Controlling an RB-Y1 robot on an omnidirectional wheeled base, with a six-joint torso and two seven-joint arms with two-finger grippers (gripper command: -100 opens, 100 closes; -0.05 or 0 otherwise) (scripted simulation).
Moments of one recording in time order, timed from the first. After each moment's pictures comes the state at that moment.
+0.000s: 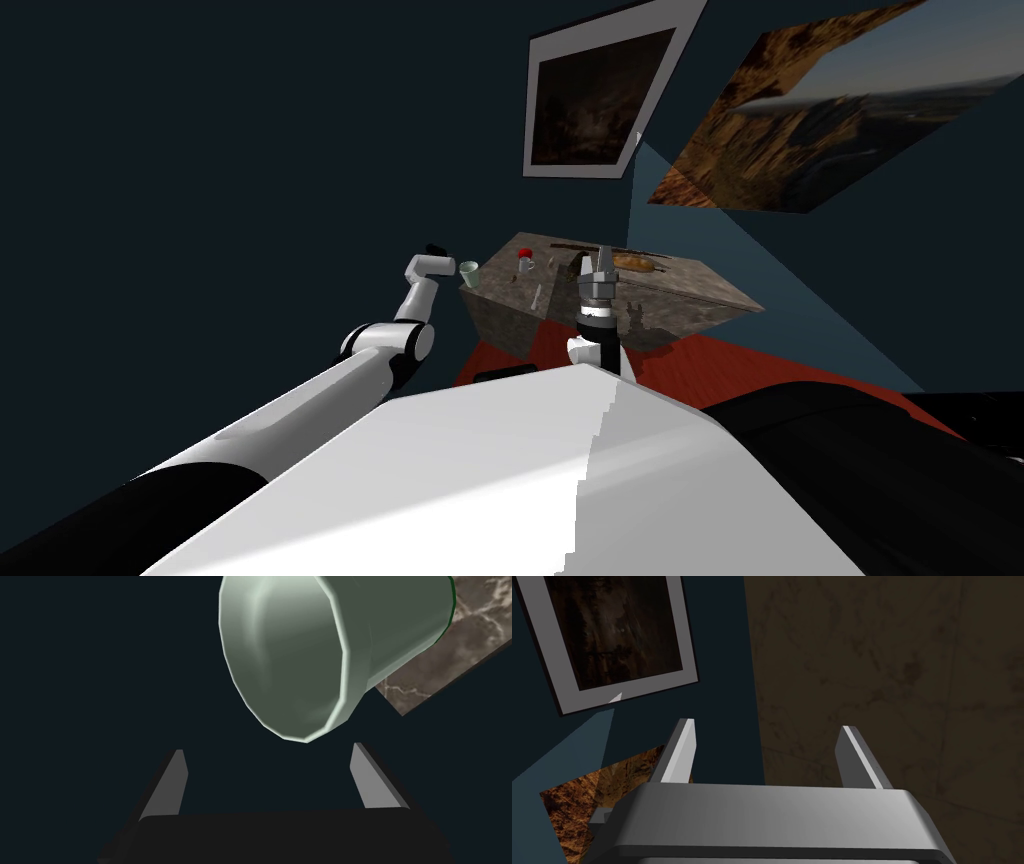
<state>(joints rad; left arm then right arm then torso) -0.89 0.20 0.08 -0.96 0.04 0.87 0.12 0.49 0.04 -0.01 -2.30 0.06 -0.51 0.05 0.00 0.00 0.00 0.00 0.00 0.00</state>
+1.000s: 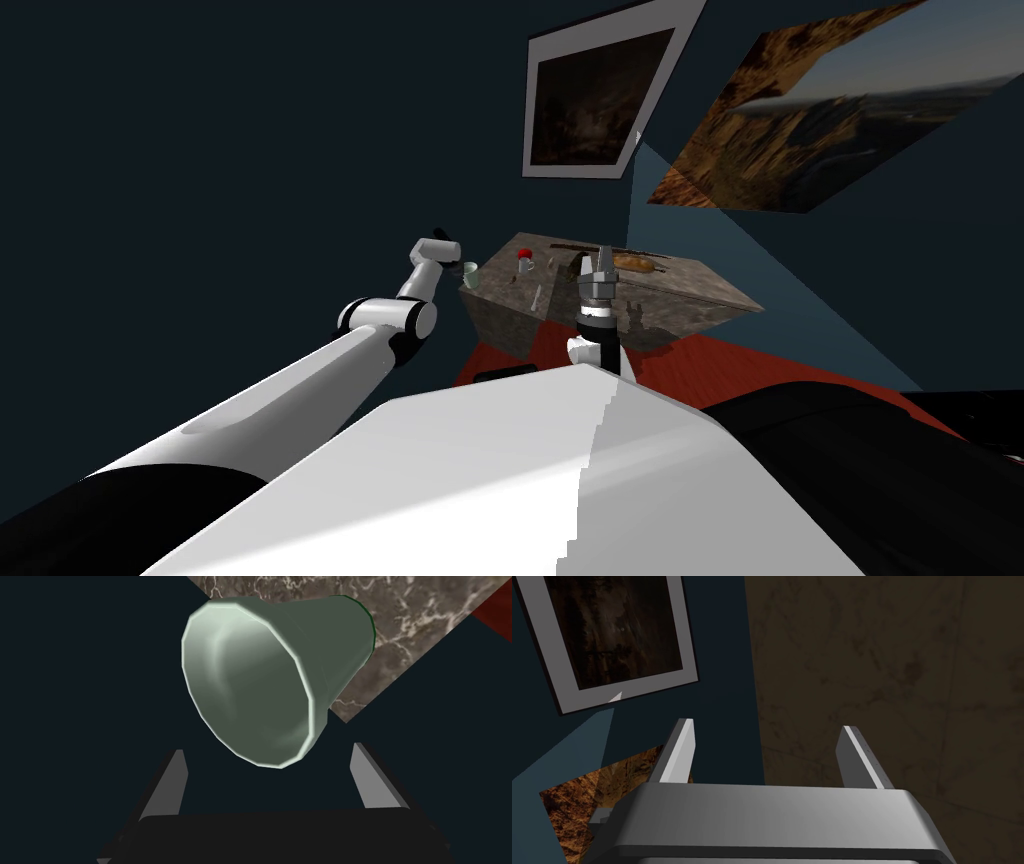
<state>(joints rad) -1.12 0.19 0.09 -0.72 0.06 1.10 0.14 0.49 0.04 -0.01 -2.30 0.06 -0.51 0.05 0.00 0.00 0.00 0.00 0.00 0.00</state>
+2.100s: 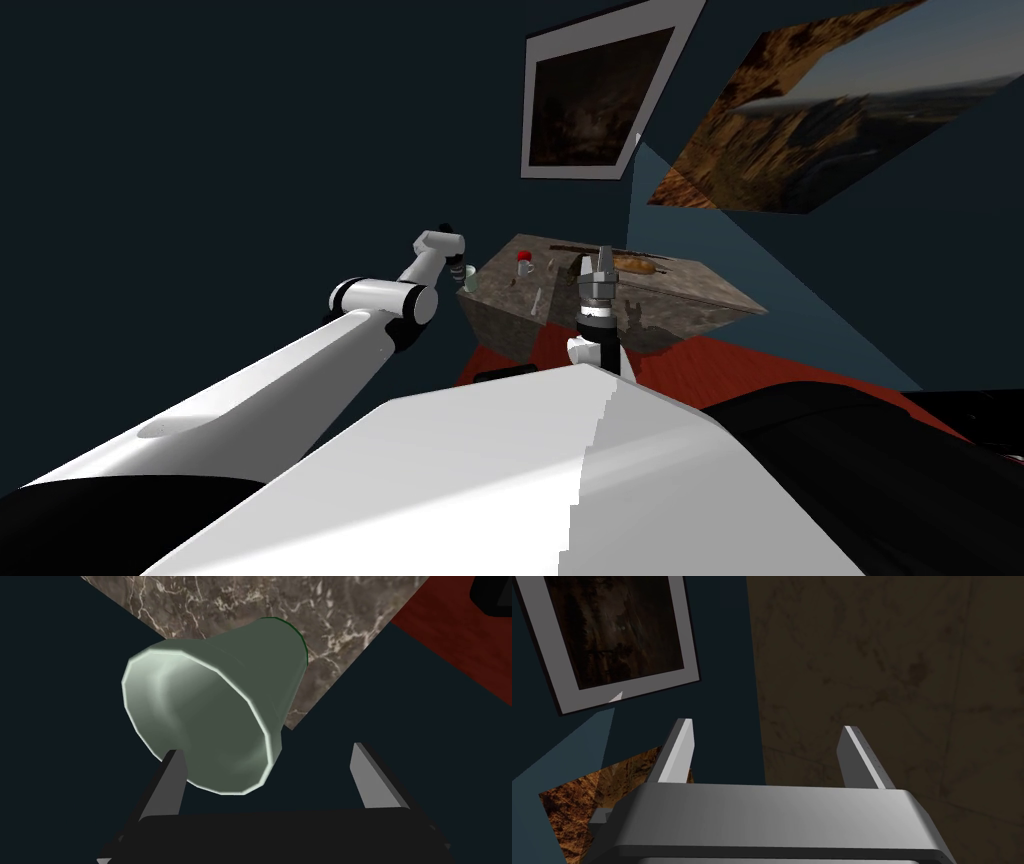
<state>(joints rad) -1.28 0.19 0.10 -0.48 0.08 1.29 0.16 0.49 0.04 -0.01 -2.30 0.06 -0.51 0.05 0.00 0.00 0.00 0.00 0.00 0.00</state>
